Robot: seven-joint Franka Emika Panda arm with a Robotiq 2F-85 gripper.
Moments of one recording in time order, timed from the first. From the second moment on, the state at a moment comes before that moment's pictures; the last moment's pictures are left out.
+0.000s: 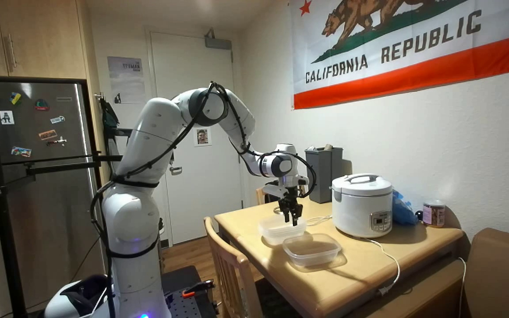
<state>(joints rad) 0.17 0.42 0.07 -1.95 -0.07 2.41 0.18</state>
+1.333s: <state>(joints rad) 0.17 0.44 0.07 -1.96 -0.07 2.40 0.18</state>
